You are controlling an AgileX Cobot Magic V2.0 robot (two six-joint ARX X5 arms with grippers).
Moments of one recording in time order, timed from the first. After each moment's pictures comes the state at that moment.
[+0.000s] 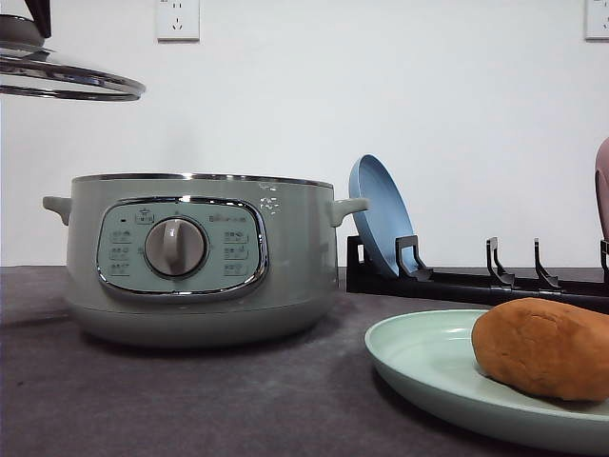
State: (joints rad) left_arx -0.06 1.72 2.15 -1.41 -0.01 -0.04; right_arx 0.54 0.70 1.28 -1.01 -0.11 0.16
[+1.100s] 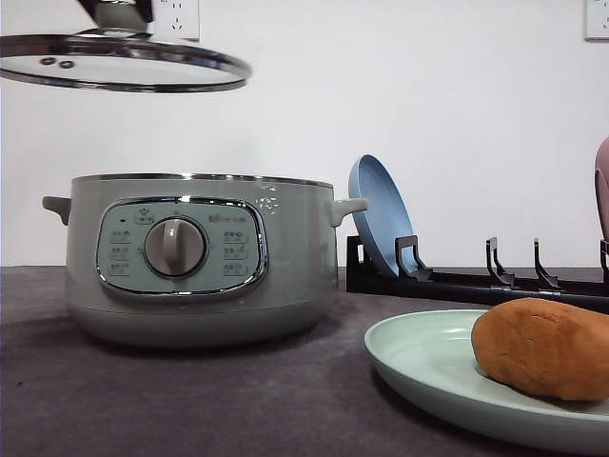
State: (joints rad) left_arx -0.39 1.72 2.15 -1.41 -0.01 -0.05; right_arx 0.54 0.58 1.28 -1.05 -0.11 0.20
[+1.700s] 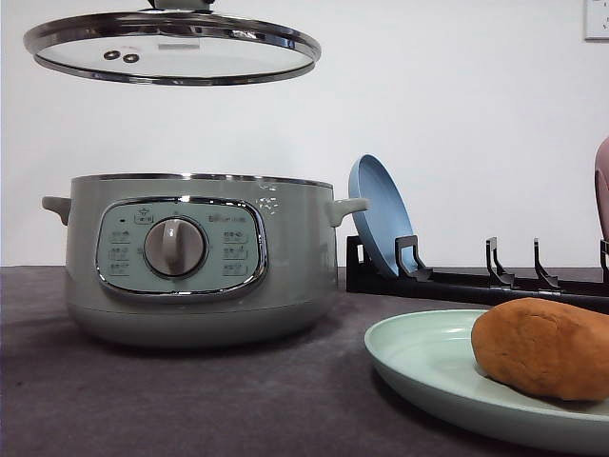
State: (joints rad) left_arx -0.53 1.73 2.15 -1.41 0.00 -0.05; right_arx 0.54 0.58 1.28 -1.05 -0.11 0.20
